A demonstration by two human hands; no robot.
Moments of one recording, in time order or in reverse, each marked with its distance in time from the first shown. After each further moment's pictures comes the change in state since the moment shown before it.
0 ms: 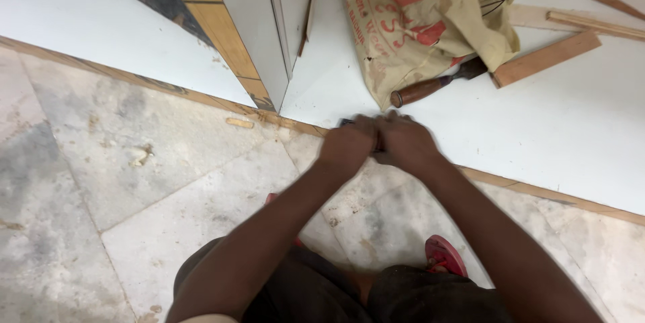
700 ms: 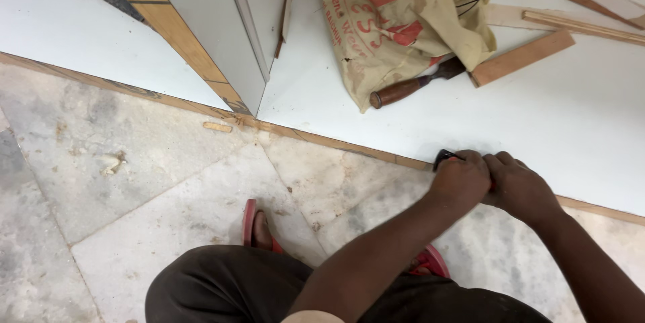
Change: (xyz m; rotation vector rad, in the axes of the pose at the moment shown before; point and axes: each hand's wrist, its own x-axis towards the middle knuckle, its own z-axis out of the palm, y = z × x) left_hand 0.073 0.226 0.091 0.011 0.004 0.165; right_hand -0.153 0.168 -0.007 -0.138 -0.068 0.322
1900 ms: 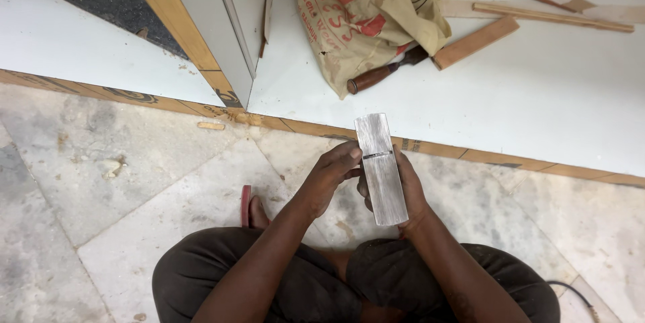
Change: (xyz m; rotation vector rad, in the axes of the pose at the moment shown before) left_hand -0.176 -0.121 -0.145 -1.829 -0.085 -0.385; right_hand -0.060 -0.191 0.016 2.279 -0.314 0.011
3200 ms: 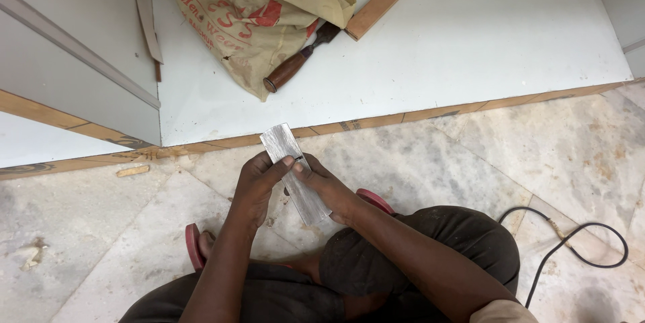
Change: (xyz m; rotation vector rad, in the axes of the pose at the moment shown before) left_hand 0.026 -0.004 -0.020 0.123 0.247 -0.239; right_hand 0.020 0.025 -0.001 -0.443 0.139 0.025
